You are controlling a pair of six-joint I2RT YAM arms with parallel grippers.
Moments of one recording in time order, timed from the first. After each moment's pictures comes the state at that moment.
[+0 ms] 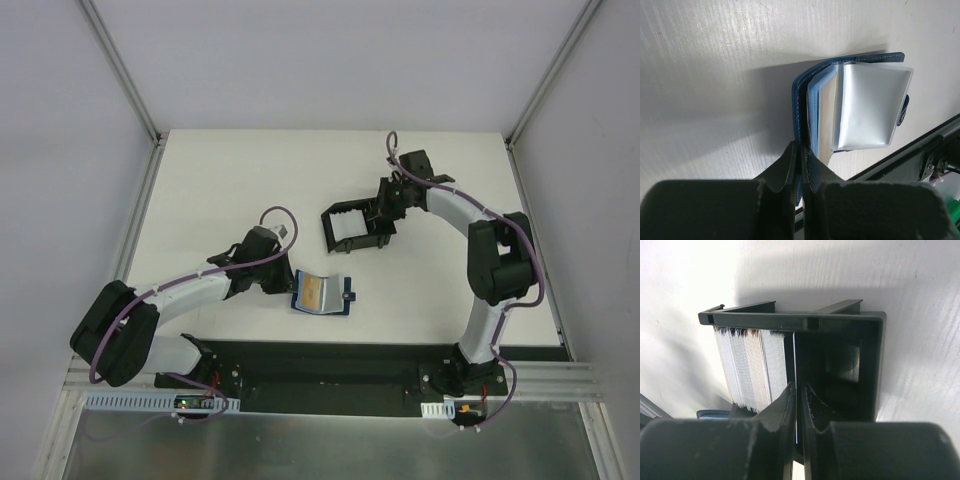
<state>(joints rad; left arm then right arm) -0.61 1.30 0.58 -0.19 0.26 -0.73 0.32 1.89 1.35 -0.44 -0.39 0.42</state>
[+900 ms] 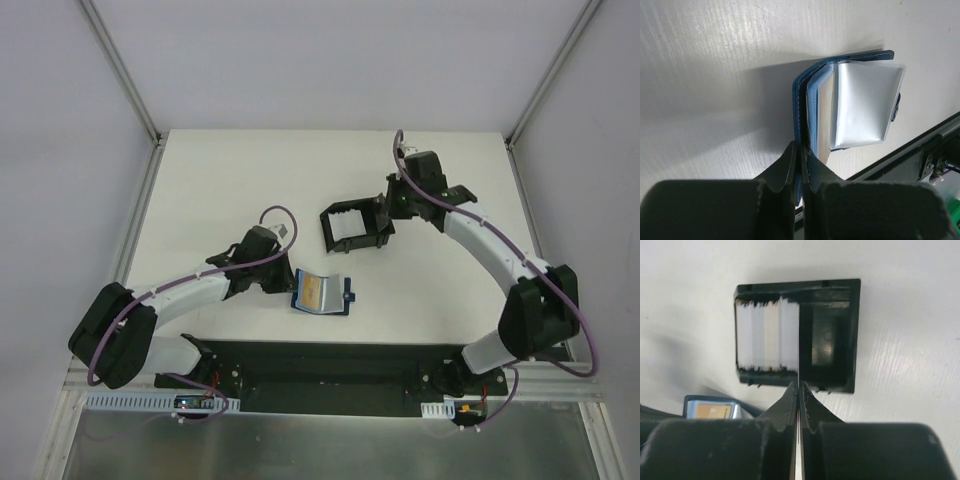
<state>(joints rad) -0.61 1.29 0.58 -0.19 0.26 -0.72 0.41 1.57 1.28 -0.53 -0.10 0.30</state>
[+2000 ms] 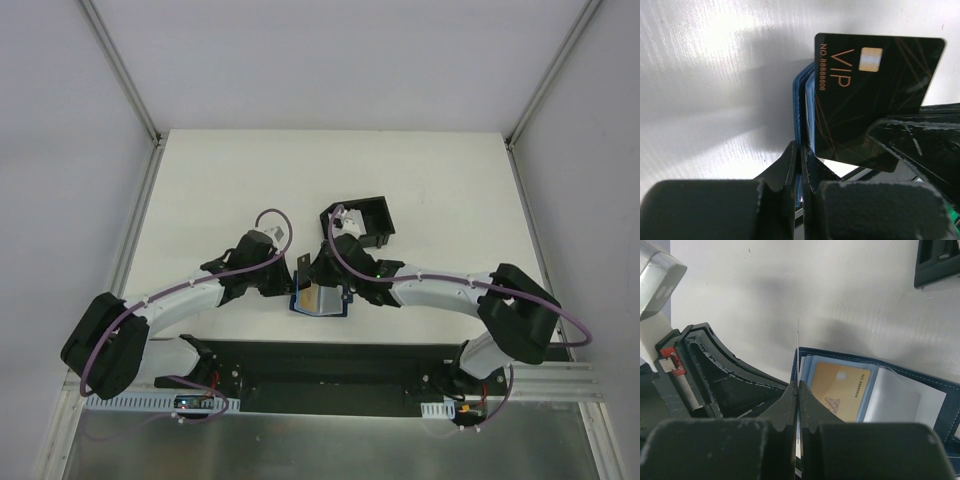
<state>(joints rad) -0.61 1.22 0.53 -0.18 0.26 -0.74 1.03 1.54 0.85 0.07 0.19 0.97</state>
